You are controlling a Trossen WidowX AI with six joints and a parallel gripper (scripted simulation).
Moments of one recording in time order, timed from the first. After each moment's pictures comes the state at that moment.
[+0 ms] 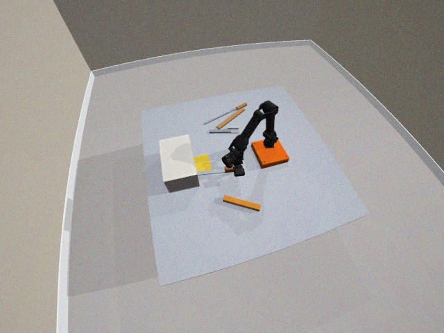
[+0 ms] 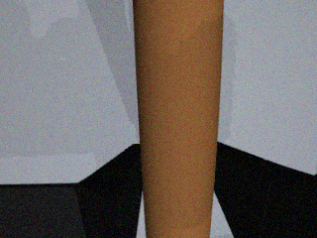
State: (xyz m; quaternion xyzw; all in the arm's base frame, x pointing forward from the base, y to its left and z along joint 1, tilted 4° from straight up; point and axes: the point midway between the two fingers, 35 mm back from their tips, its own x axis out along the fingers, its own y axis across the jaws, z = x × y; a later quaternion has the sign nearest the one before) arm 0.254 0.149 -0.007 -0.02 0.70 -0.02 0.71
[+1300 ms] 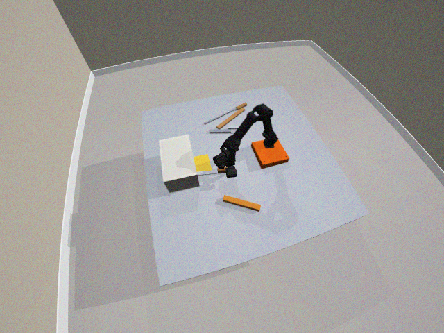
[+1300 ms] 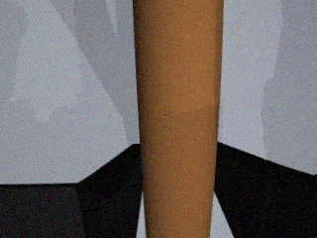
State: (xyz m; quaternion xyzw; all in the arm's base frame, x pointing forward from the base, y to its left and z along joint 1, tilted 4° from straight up) arm 0.301 0.150 -0.006 -0.02 0.70 -0.02 0.71
